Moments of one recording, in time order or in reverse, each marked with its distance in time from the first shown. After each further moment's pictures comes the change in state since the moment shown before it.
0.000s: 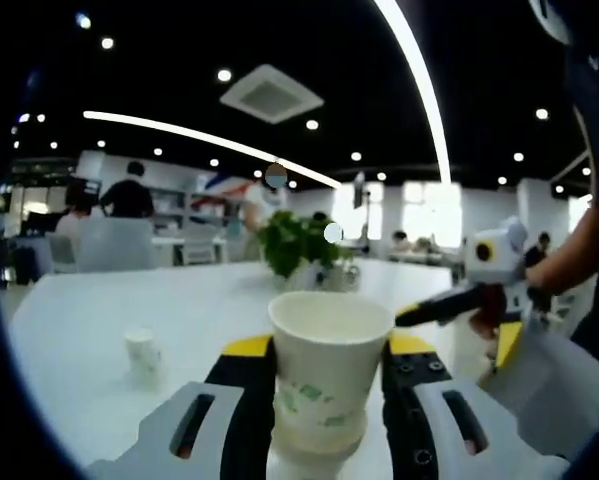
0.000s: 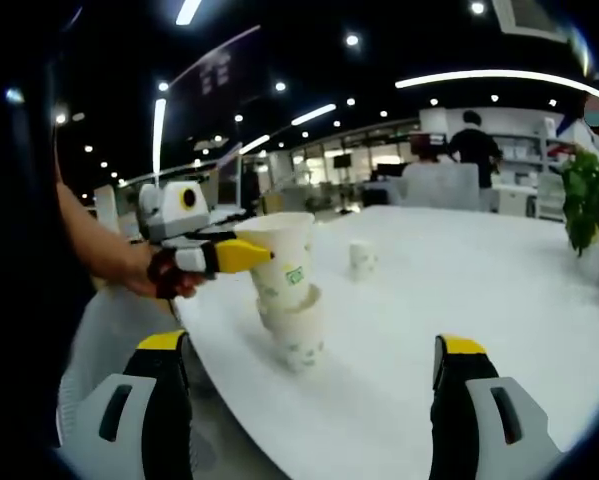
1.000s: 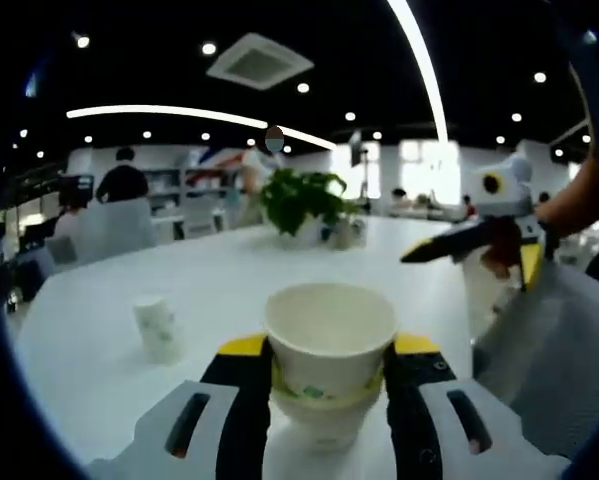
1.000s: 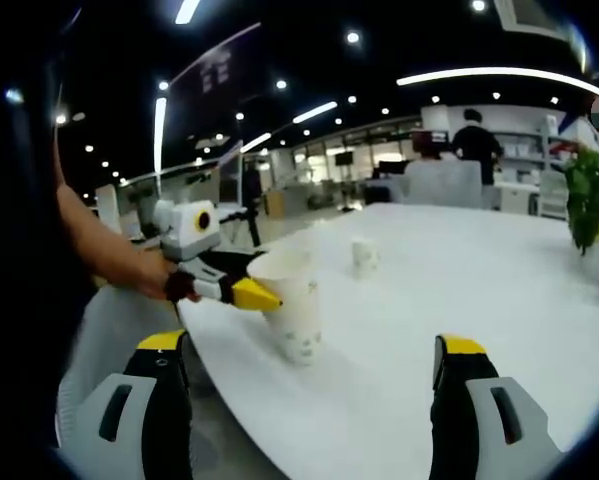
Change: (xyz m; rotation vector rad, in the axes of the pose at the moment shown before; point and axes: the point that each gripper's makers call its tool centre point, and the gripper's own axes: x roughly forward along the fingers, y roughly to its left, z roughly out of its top) left arm -0.008 0.023 -0.044 0.078 0.171 0.004; right arm 0.005 0.001 -0.001 0.003 0.011 0.012
